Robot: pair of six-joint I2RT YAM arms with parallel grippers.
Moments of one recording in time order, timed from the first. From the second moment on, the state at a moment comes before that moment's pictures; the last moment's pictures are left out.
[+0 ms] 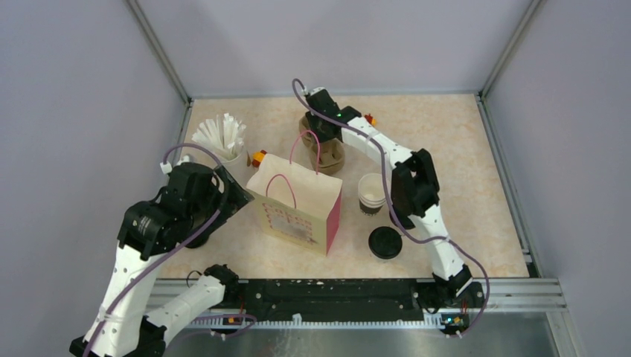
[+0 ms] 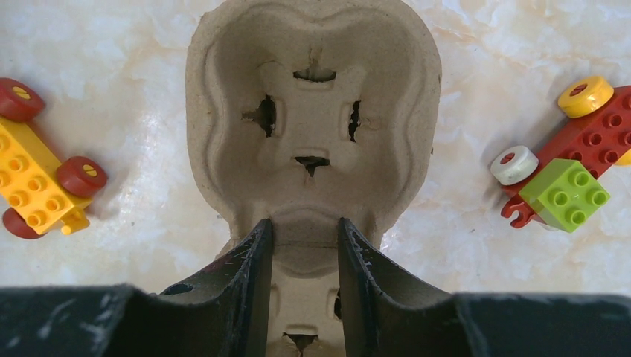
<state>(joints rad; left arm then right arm) -0.45 0.82 1.35 -1.39 -0.18 -1.03 0.68 2.35 2.20 -0.67 0.23 0.18</state>
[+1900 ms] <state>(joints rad) -0.46 1.02 1.54 -1.21 -0.12 -0.74 0.76 1.45 1.93 -0.50 -0.35 0.30</state>
